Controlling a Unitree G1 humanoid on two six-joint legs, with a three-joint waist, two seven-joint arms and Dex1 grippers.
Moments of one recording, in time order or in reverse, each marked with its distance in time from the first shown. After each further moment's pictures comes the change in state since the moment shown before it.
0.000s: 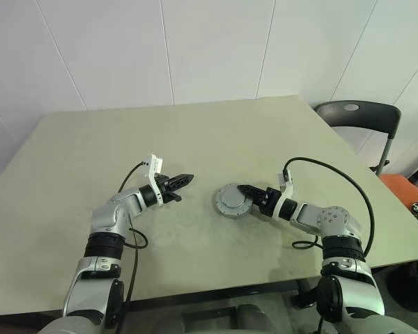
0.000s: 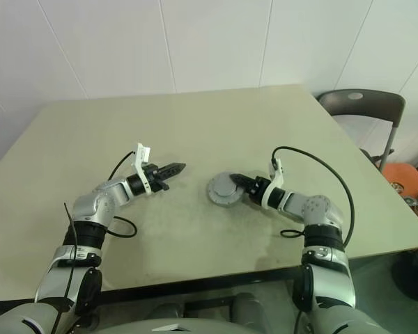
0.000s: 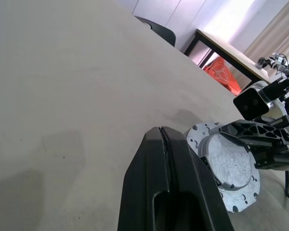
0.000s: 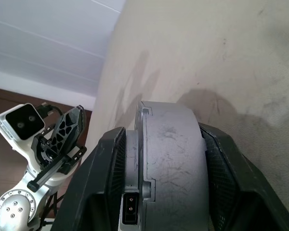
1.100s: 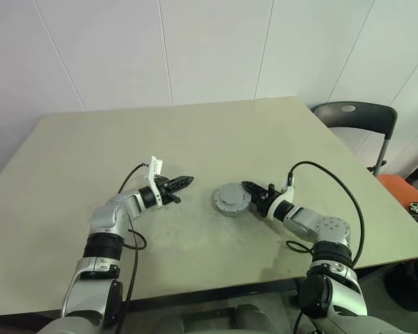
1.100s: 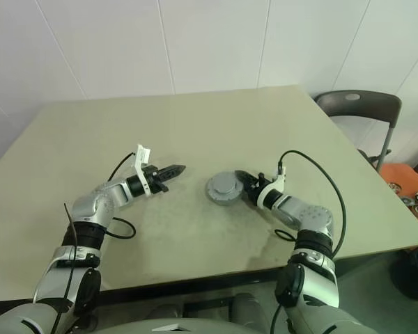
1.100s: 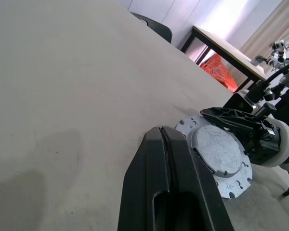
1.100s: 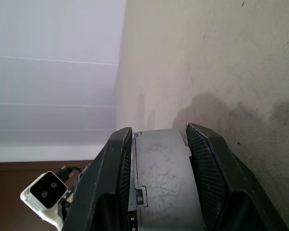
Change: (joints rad) left arm 0.003 0.009 -0.008 0.007 0.002 0.005 -0.018; right arm -0.005 0.153 -0.285 0.034 0.176 0.022 -0.347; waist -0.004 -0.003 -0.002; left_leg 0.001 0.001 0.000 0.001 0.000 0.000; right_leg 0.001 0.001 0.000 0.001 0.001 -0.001
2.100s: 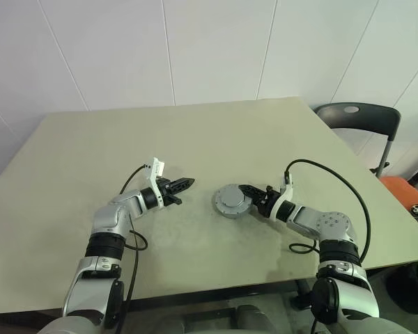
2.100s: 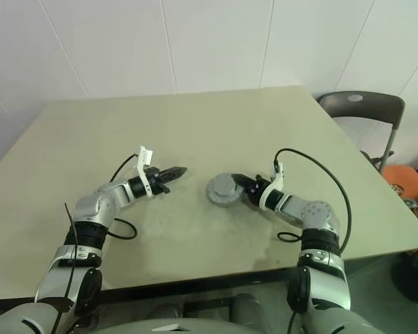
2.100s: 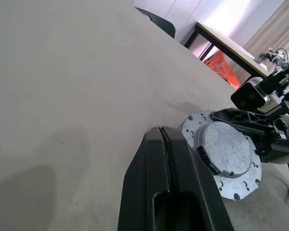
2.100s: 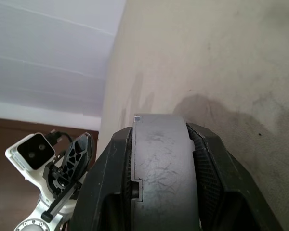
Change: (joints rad) left arm -0.003 -0.007 -0.007 0.022 0.016 -0.005 -0.001; right arm 0.020 -0.107 0.210 -0.015 -0.056 -0.021 0.188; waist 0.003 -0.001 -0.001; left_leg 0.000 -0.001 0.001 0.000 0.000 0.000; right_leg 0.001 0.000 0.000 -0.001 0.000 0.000
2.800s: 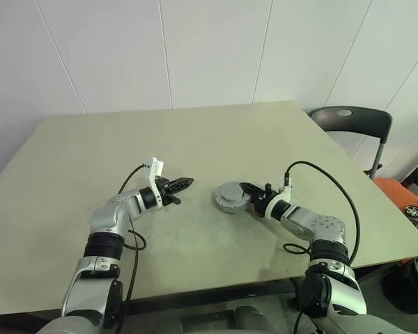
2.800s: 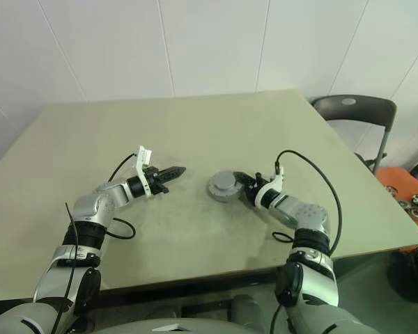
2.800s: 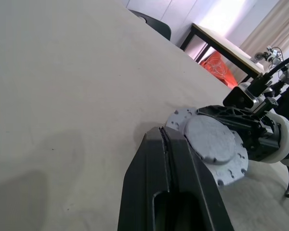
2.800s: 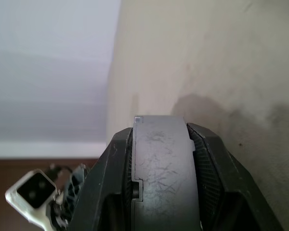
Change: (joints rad) left arm 0.001 0.010 -0.001 -0.005 0.002 0.002 -0.002; right arm -0.032 0.112 -0.176 0.057 0.050 -0.034 -0.211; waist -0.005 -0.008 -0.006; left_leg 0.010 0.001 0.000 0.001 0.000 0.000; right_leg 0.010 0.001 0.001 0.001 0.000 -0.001
